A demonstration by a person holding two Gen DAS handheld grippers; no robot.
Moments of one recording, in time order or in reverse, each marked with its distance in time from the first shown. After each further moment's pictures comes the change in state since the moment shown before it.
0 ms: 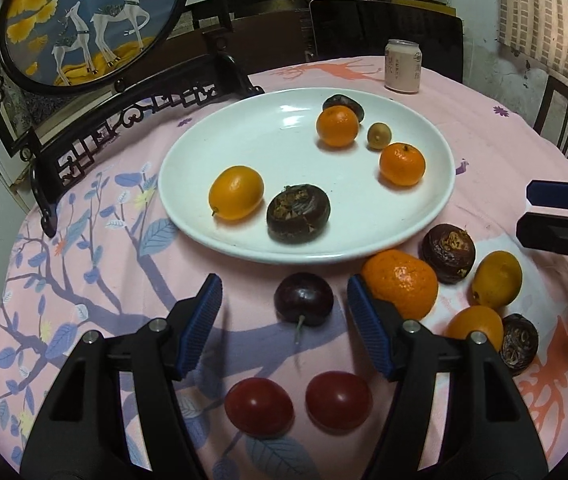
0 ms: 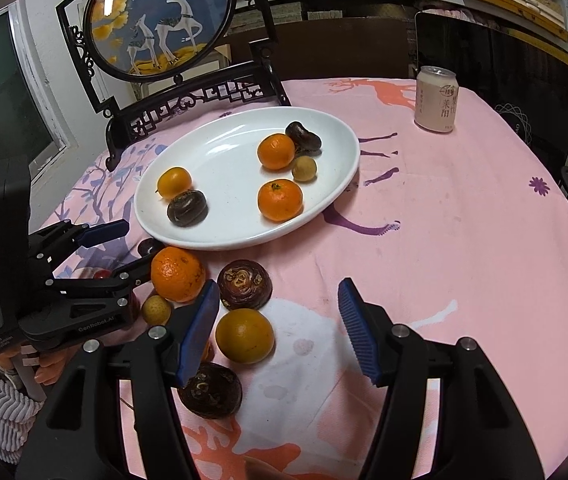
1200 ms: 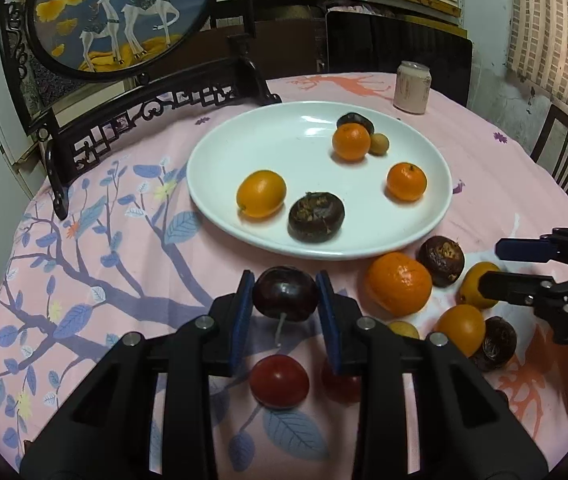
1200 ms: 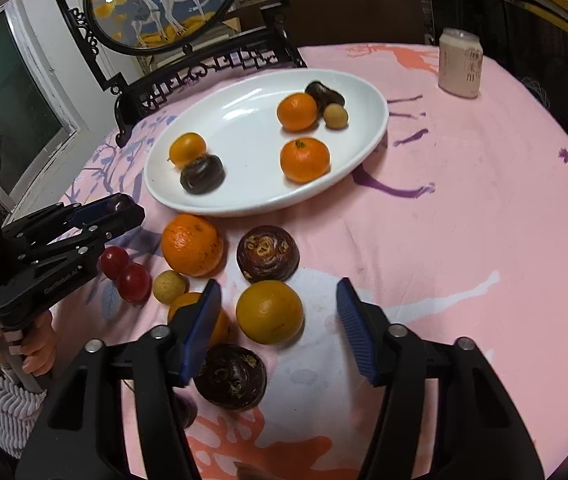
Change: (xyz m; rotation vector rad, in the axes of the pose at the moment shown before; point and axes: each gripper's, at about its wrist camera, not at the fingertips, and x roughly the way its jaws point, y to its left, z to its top) left arm -0.021 0.015 -0.003 -0.078 -0.011 -0.013; right arm 0.021 0.008 -0.009 0.024 0.110 0.074
